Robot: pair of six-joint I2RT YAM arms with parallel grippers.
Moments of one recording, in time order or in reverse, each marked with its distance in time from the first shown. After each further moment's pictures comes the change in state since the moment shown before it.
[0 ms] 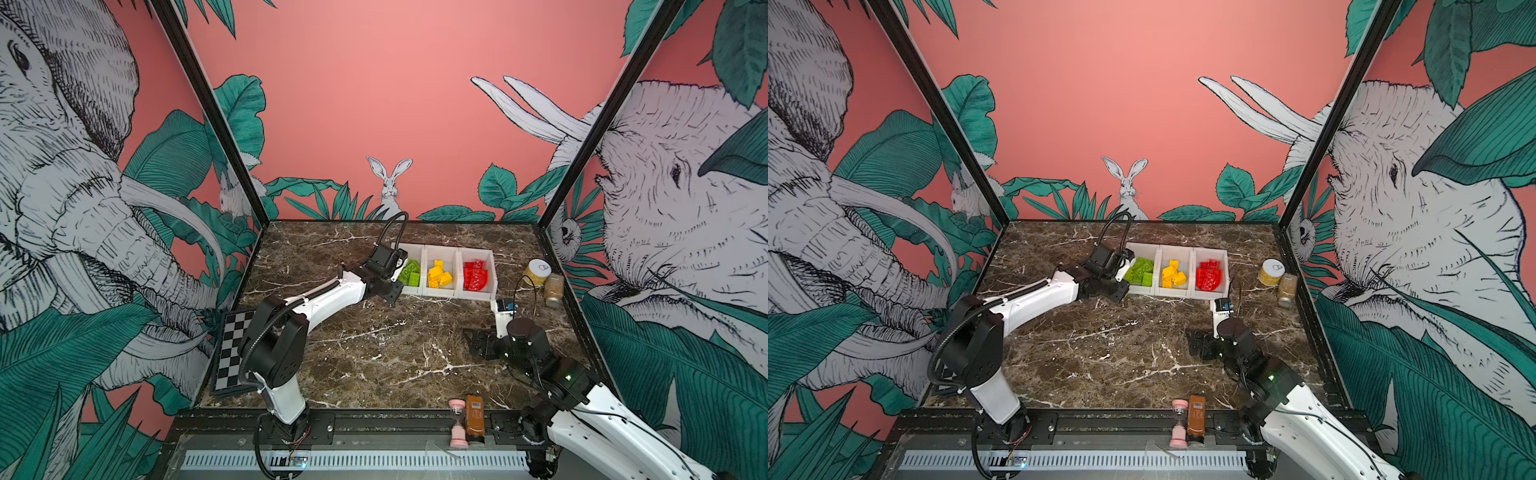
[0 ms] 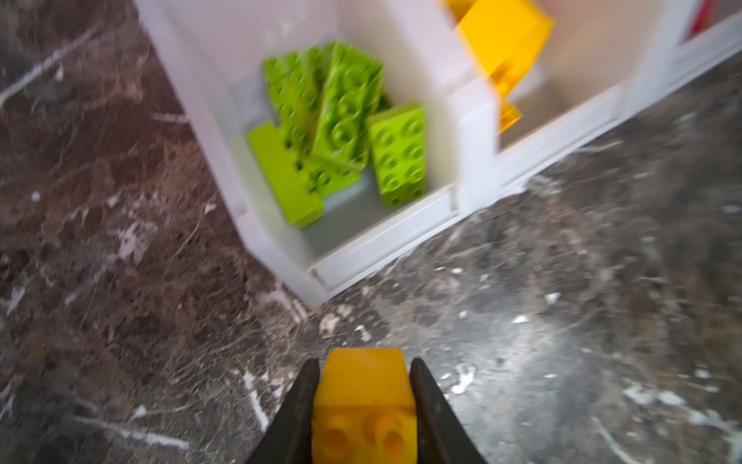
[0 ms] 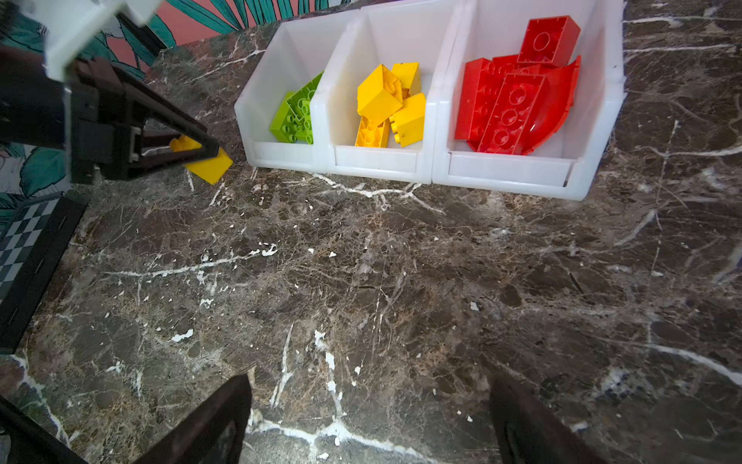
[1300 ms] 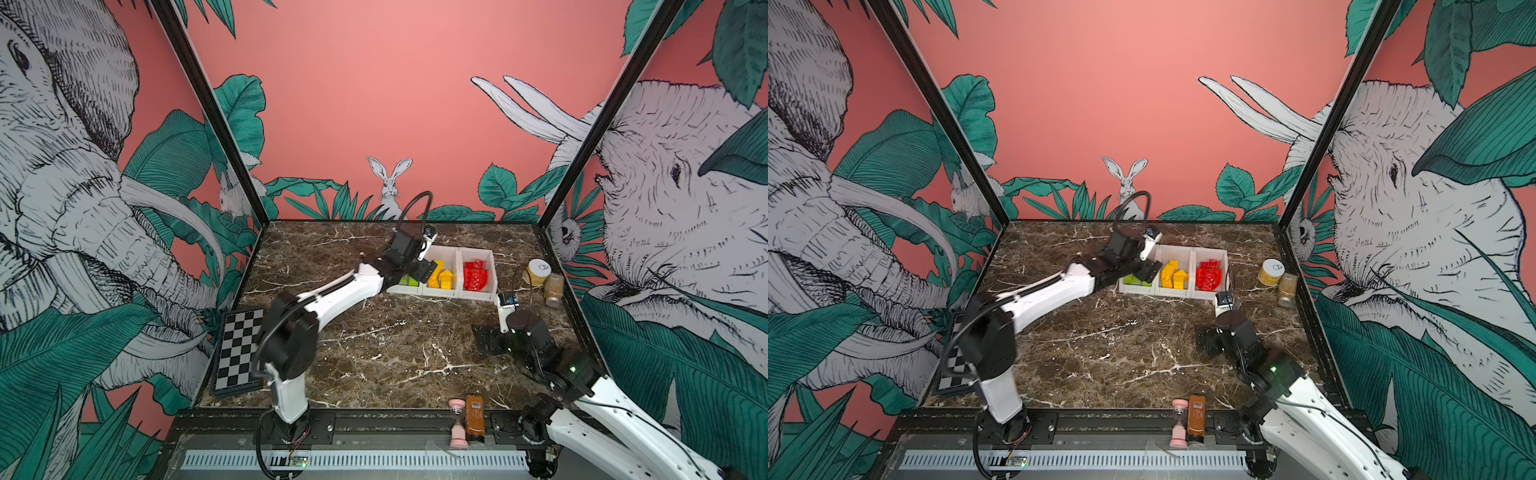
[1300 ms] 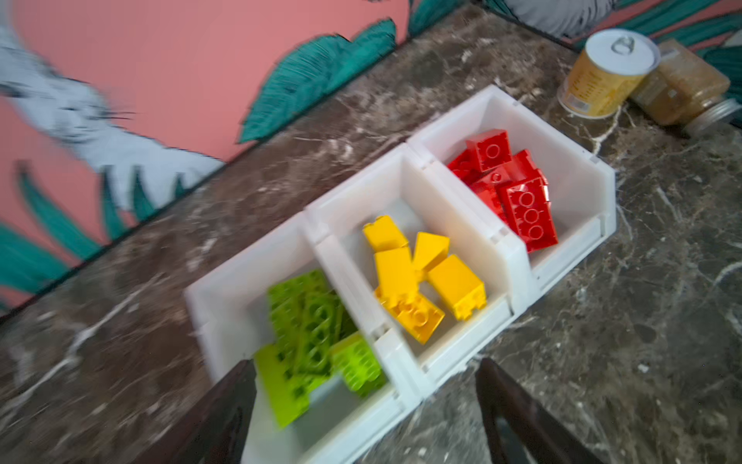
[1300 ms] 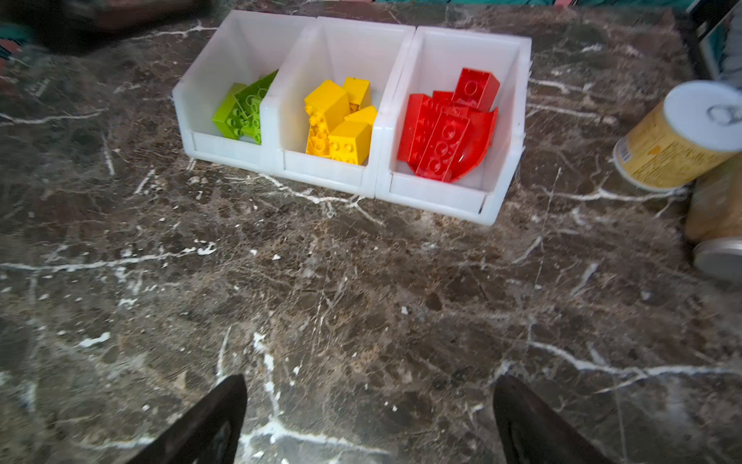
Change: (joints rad) left arm -0.069 -0.018 0.094 0.239 -0.157 0.095; right arm -0.015 0.123 0.137 -0.111 0.162 -0.167
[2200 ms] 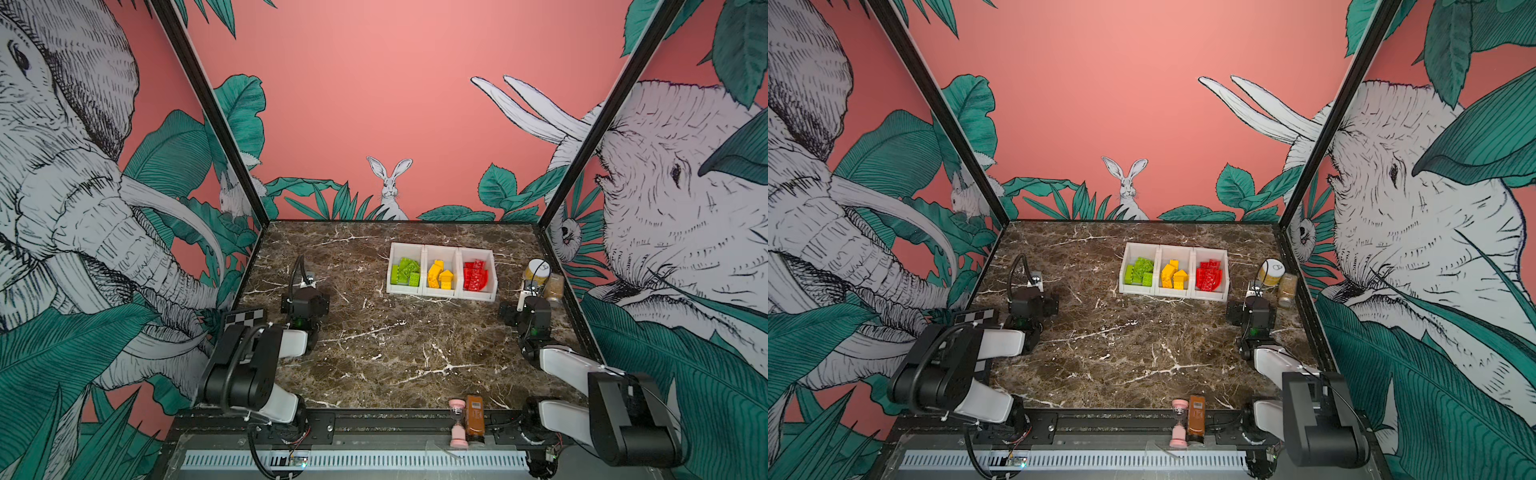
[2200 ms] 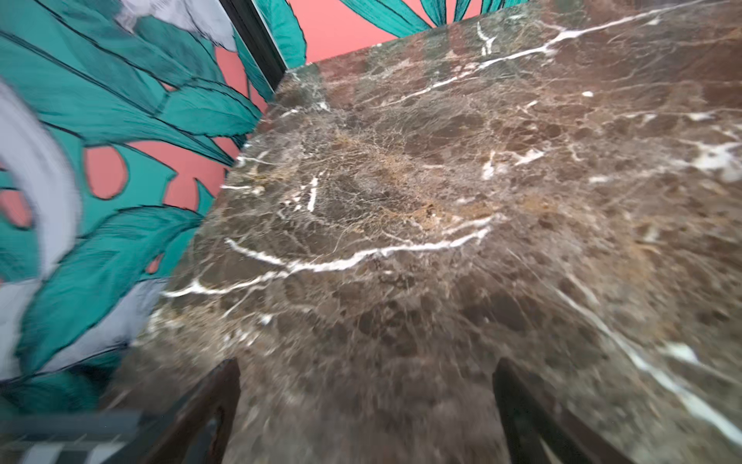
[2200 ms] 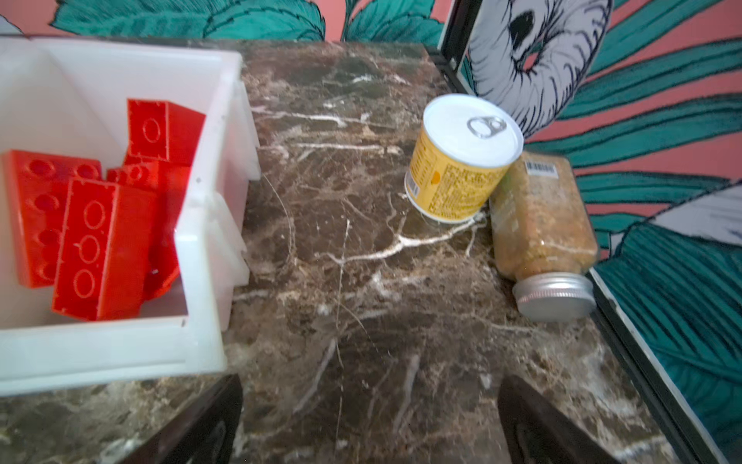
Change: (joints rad) left arm 0.631 -0.152 -1.007 0.958 -0.233 0.040; right arm -0.628 0.542 -0.330 1.094 -0.064 -0.304
